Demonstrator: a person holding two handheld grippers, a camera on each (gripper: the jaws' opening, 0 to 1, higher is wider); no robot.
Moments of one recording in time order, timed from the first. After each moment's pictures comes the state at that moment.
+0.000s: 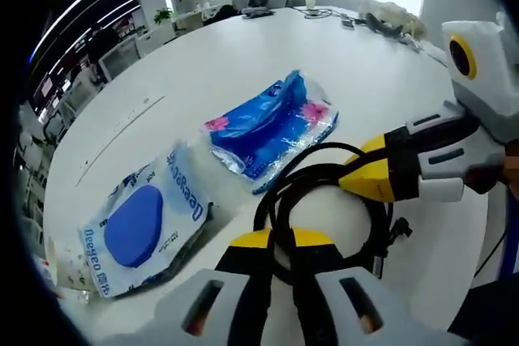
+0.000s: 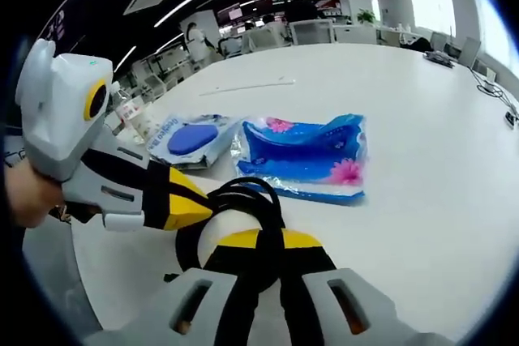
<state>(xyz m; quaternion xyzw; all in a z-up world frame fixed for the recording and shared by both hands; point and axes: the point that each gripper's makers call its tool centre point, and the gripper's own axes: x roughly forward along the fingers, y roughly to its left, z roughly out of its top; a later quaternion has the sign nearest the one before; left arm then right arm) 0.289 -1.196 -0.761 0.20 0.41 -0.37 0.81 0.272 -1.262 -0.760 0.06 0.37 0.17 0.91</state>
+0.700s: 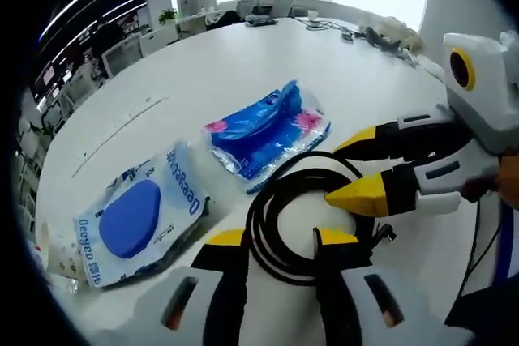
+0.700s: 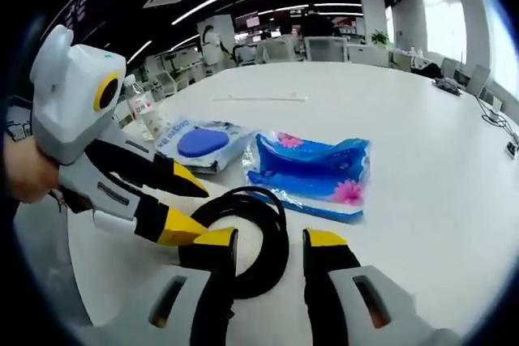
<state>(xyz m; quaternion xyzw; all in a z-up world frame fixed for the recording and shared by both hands) 0.279 -1.194 -0.747 0.16 0.39 -0.38 0.82 0.273 -1.257 -0.740 0.01 0.31 0.20 0.93</state>
